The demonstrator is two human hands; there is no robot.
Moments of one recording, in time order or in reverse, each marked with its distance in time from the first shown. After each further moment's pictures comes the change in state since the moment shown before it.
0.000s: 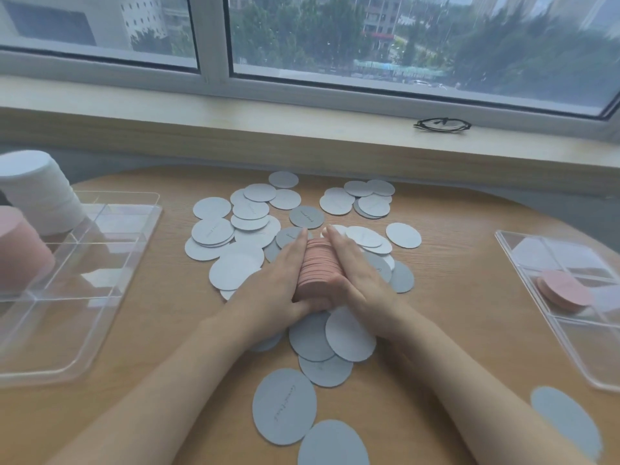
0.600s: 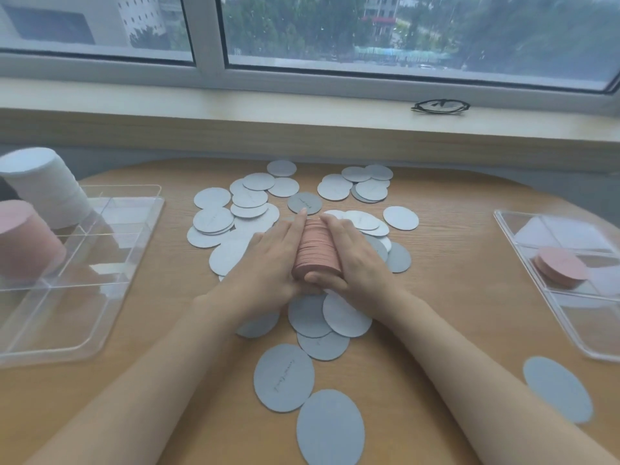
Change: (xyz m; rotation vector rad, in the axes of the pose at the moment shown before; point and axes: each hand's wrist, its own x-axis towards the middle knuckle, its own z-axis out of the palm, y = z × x) left_hand -0.001 0.008 -0.013 0.190 0.046 0.081; right_hand -0.003 -0.005 0.006 -0.243 0.179 -0.145
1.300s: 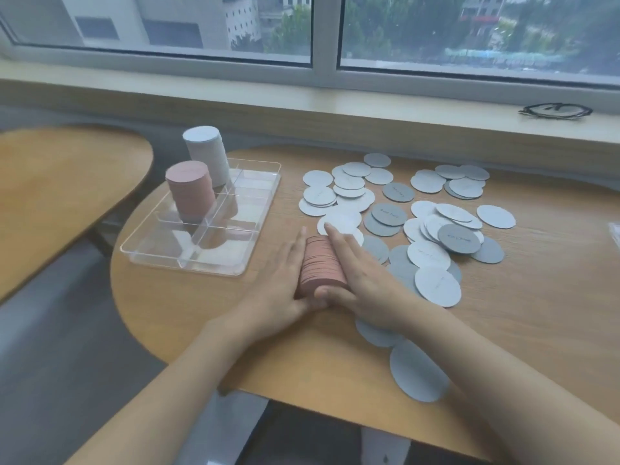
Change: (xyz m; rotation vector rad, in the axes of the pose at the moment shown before) left_hand -0.161 -0.038 -0.028 -0.229 0.046 -0.309; right_hand -0.016 -0.122 0.055 0.122 -0.356 -0.124
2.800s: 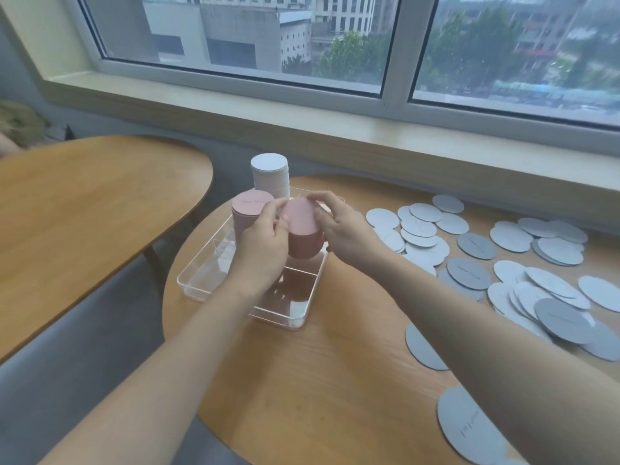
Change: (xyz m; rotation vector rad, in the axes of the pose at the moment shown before) left_hand 0.054 -0.072 -0.110 -0.346 0.543 -0.371; right_hand 0.198 -0.059 0.007 0.324 0.116 0.142
